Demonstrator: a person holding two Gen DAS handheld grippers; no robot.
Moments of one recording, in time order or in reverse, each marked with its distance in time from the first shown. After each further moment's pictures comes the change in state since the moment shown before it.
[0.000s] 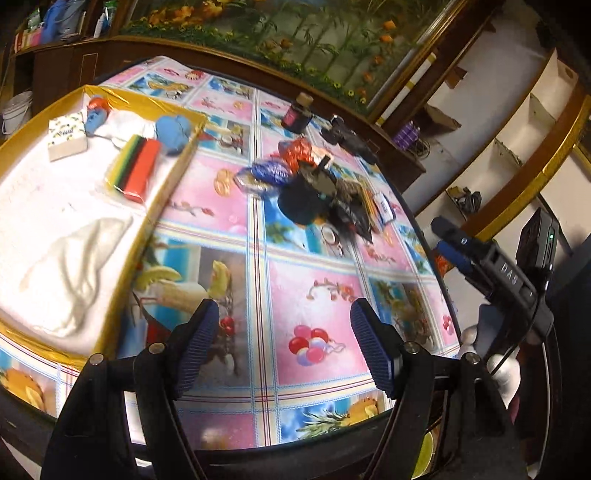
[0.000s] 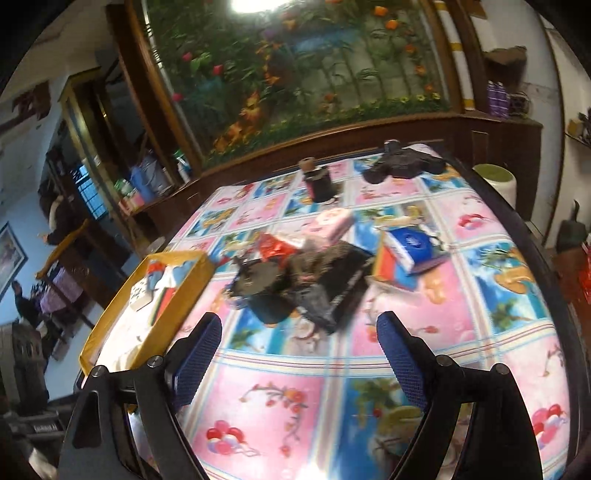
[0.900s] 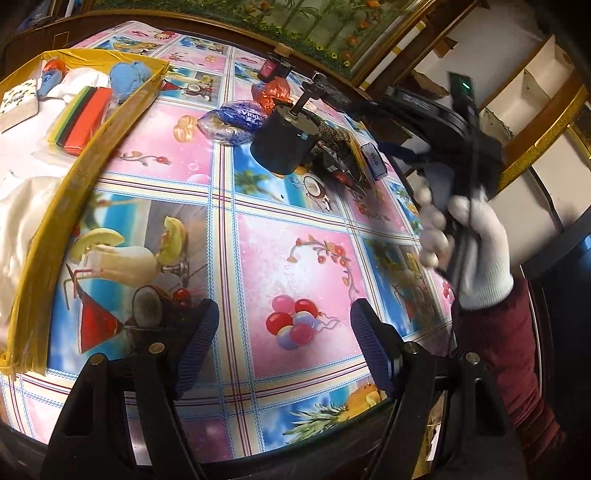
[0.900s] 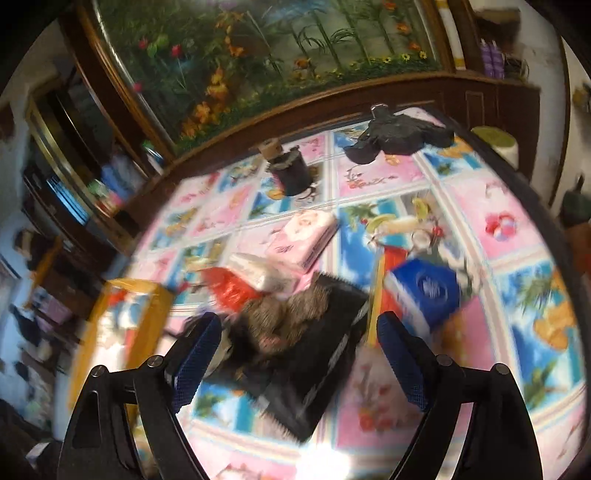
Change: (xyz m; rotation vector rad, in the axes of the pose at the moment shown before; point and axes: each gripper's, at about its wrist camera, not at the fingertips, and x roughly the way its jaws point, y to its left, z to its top) left arm 0.041 -0.005 -0.015 0.031 0.132 -0.074; right arm 0.133 -0.025 0.092 0.066 0.163 -0.069
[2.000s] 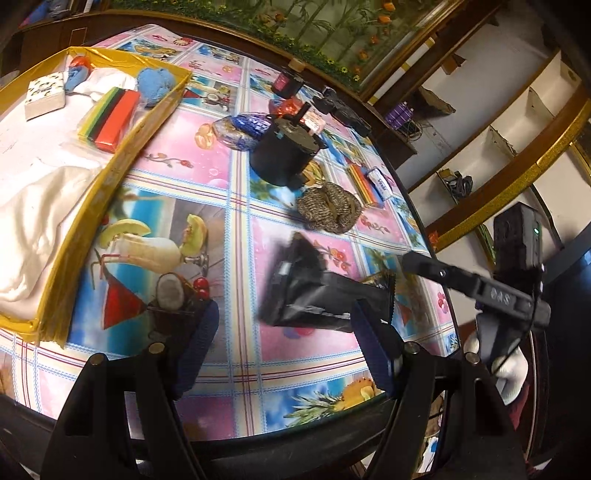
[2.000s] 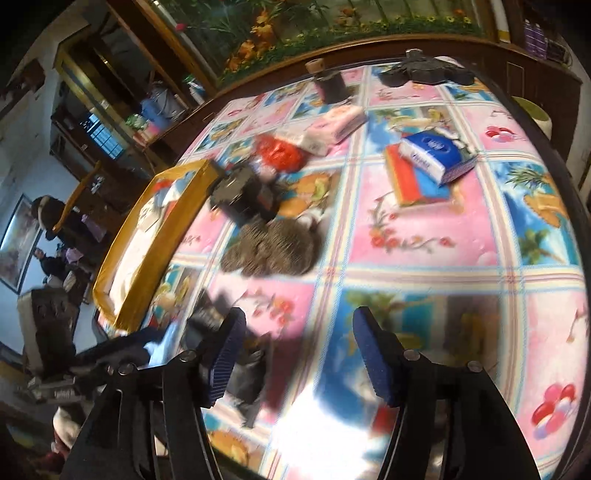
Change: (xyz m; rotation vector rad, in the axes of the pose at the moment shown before) left arm -0.022 0.006 -0.010 -0.061 -0.046 0.012; right arm -0.053 -0.004 -0.092 -0.110 0.219 0.187
